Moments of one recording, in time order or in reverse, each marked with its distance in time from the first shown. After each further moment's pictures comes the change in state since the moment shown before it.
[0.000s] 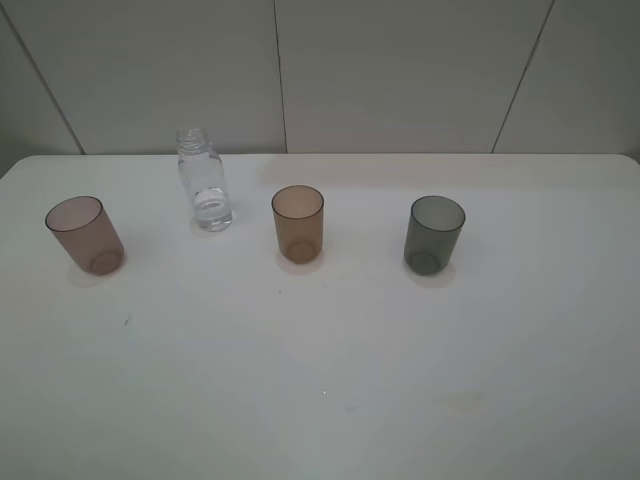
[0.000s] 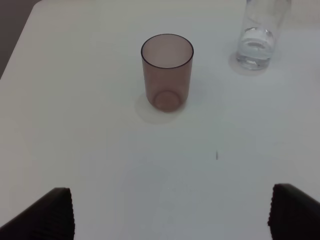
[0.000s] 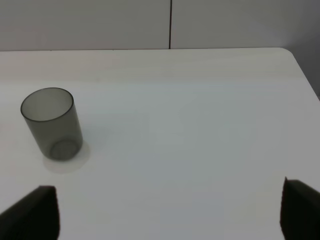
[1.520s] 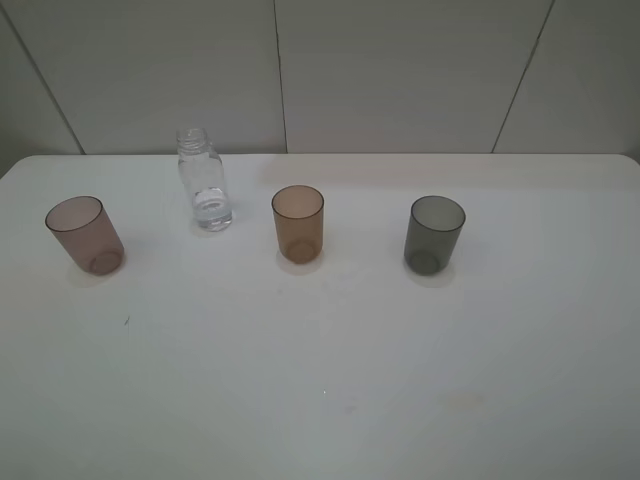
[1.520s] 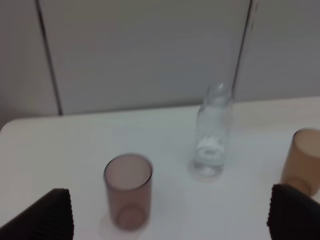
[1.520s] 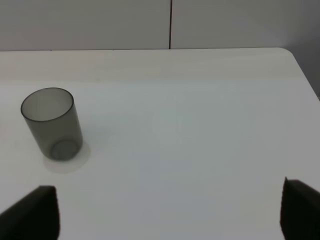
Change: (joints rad) left arm -0.083 0.088 -0.018 -0.079 -0.364 0.055; right arm 0.000 0.000 0.000 0.000 0.000 0.000
